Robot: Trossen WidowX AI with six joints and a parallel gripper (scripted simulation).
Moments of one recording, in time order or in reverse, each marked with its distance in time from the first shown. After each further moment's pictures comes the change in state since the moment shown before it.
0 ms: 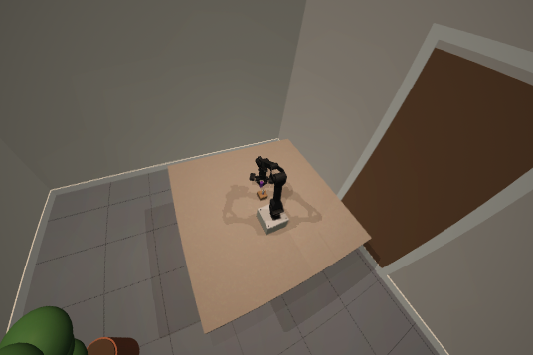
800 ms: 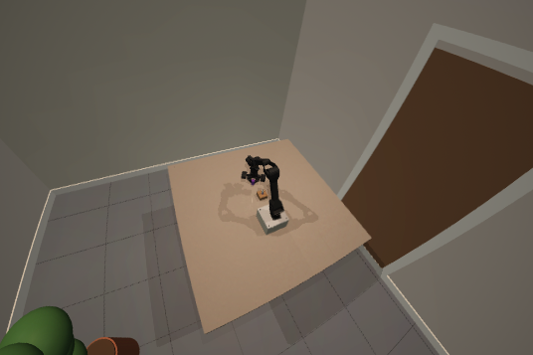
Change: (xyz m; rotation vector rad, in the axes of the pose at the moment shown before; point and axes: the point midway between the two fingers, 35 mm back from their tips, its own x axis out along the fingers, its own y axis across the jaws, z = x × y) arm 0.029 0.067 0.032 0.000 -0.004 0.007
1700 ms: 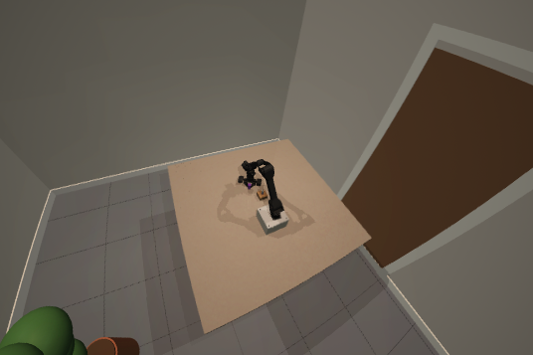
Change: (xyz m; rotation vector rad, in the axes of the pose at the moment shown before) arm 0.064 0.026 0.003 -0.006 0.000 0.003
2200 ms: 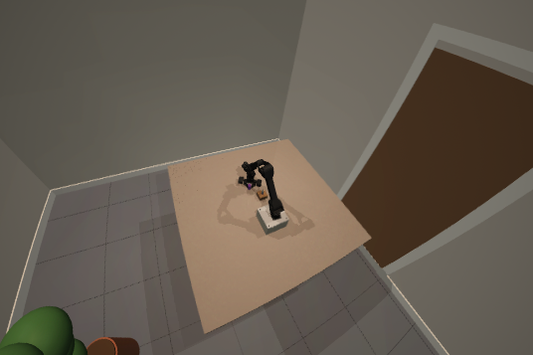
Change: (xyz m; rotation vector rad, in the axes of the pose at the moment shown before) arm 0.010 -0.002 0.001 0.001 0.003 -0.004
